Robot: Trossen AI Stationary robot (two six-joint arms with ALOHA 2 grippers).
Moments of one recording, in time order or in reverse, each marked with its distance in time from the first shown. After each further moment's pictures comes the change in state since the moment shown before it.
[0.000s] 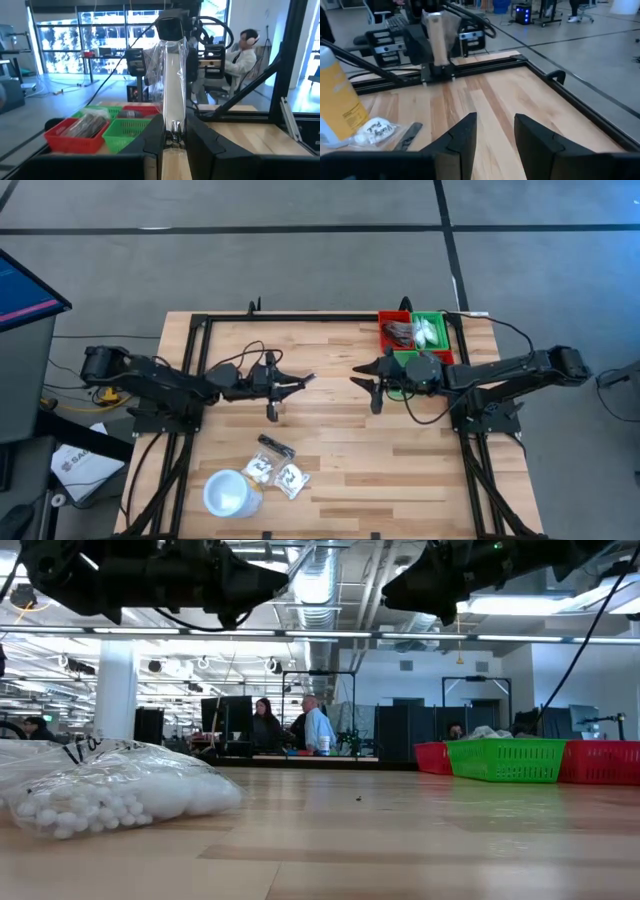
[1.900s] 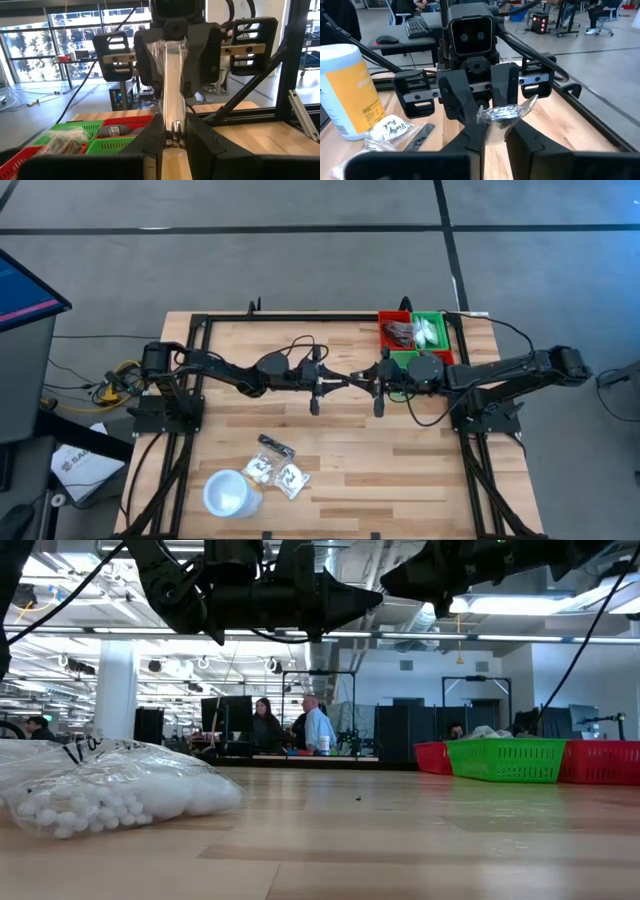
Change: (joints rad) left arm 0.099 0.488 0.419 0.060 0.216 0.054; right arm 0.000 0.000 -0.001 0.041 -0.083 -0.059
